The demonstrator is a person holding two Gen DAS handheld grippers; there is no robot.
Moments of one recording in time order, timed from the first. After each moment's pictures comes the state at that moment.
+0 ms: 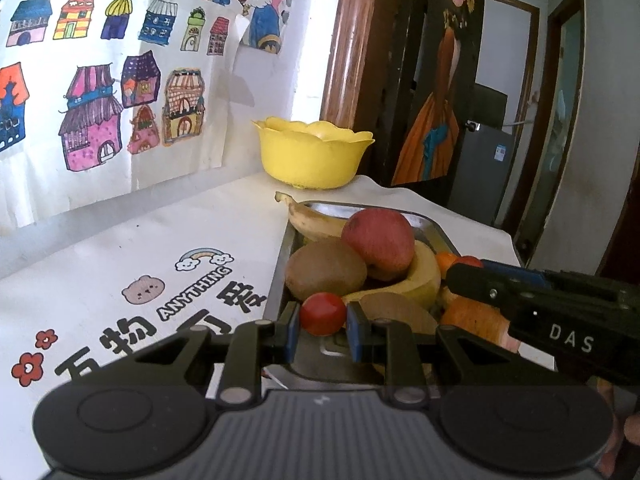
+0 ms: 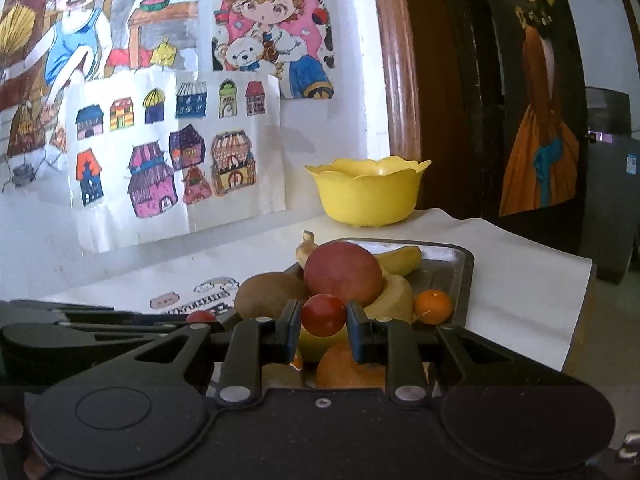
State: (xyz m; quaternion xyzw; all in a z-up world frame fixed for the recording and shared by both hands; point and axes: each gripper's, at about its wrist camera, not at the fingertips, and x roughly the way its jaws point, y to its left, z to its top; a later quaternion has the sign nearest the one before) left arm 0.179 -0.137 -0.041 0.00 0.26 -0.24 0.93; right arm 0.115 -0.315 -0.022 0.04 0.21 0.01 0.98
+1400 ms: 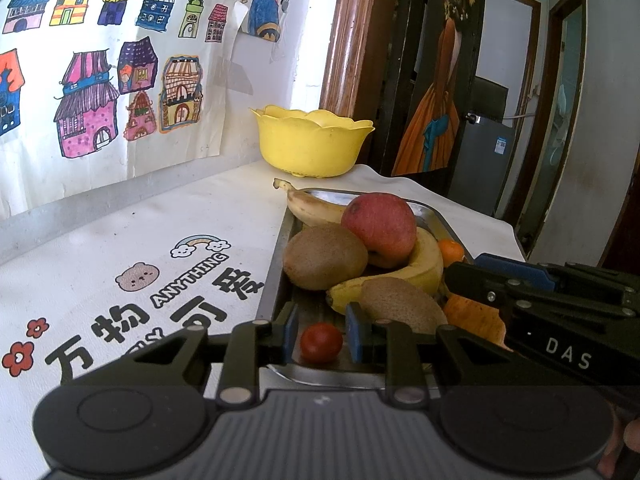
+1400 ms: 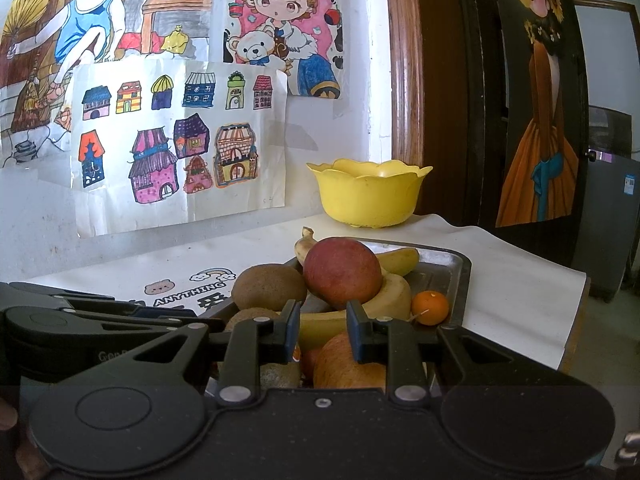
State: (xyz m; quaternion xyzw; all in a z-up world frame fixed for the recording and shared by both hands) left arm 0.182 -0.140 -0.050 0.00 0.27 -0.24 0.93; right arm 0.113 -0.310 -0.027 0.01 0.20 0.01 0.98
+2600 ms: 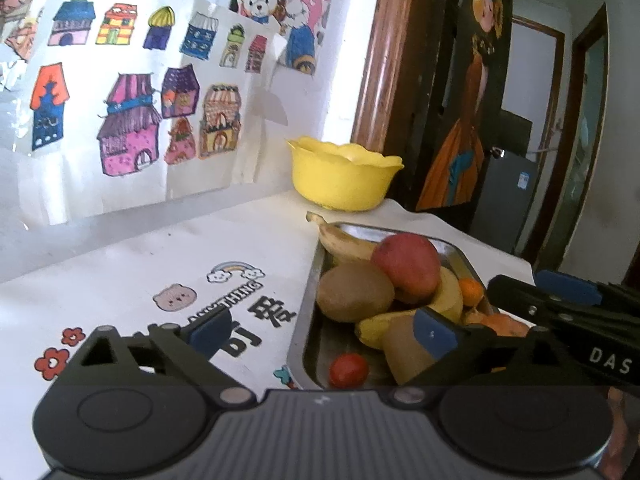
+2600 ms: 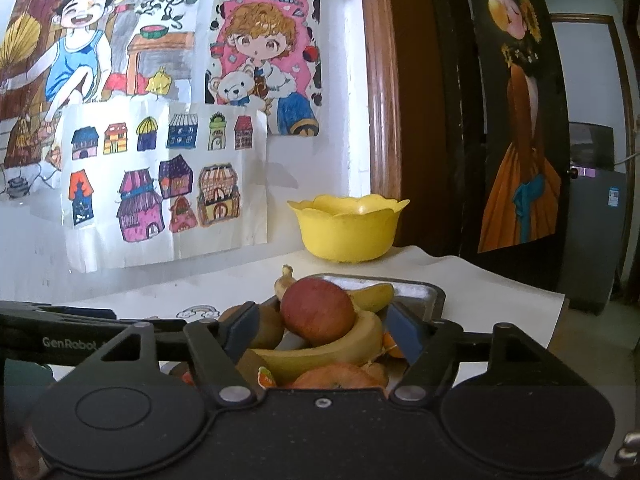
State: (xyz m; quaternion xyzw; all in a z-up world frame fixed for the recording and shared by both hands) left arm 0.176 -0.123 -0.034 -0.03 0.24 -0.20 0.95; right arm 0.098 -0.324 -0.010 0.02 0.15 -0.01 0.99
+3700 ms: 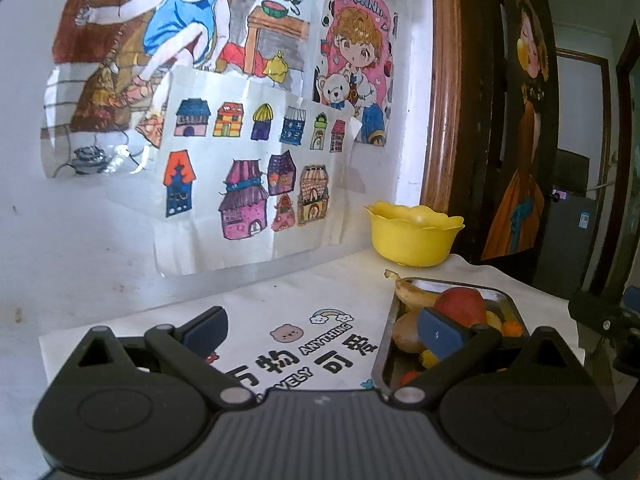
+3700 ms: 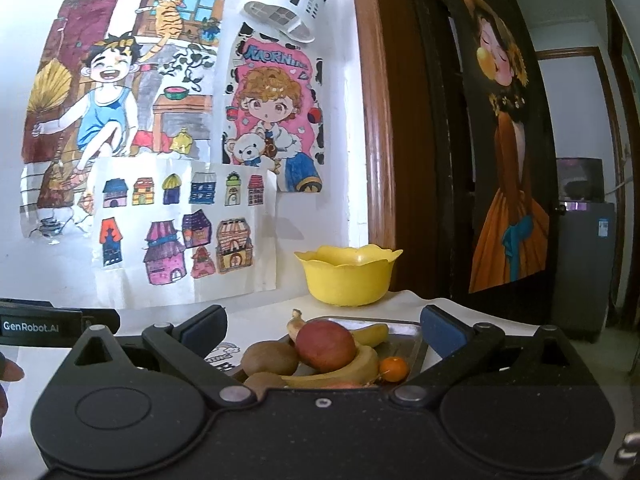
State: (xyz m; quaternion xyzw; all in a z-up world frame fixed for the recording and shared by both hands) left arm 0.097 -0.080 0.016 -0.02 0.16 -0.08 0.98; right arm 0.027 -0.307 0.020 0.02 0.08 -0.02 1.00
